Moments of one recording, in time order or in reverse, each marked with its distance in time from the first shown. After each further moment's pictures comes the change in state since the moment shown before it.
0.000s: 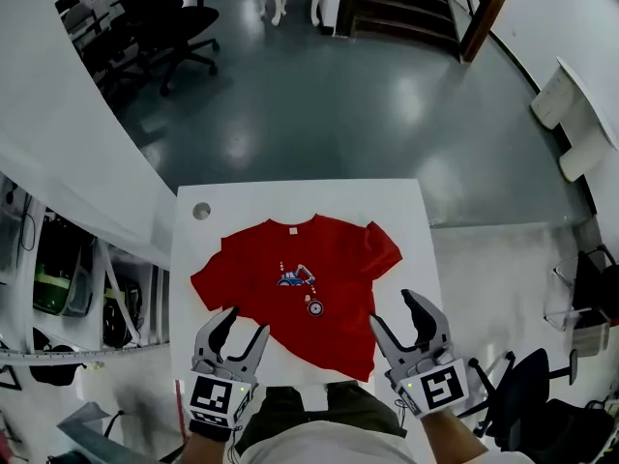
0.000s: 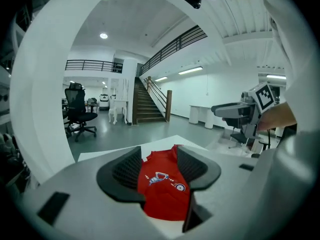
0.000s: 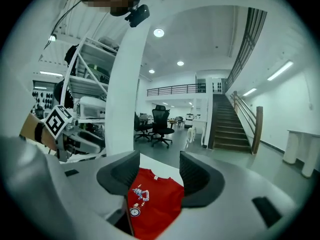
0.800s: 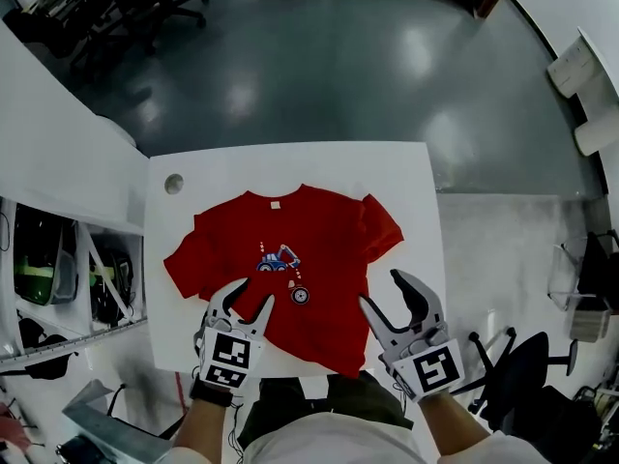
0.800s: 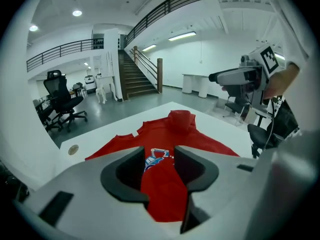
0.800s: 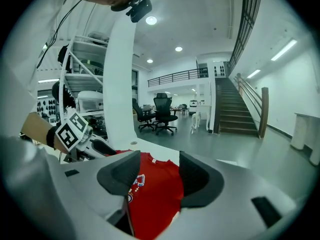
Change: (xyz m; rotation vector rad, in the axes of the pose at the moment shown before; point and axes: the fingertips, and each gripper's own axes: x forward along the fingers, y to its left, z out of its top) left arm 0.115 -0.012 -0.097 0.132 0.355 -0.058; right arm 0.041 -0.037 -0.092 0.107 0.214 0.095
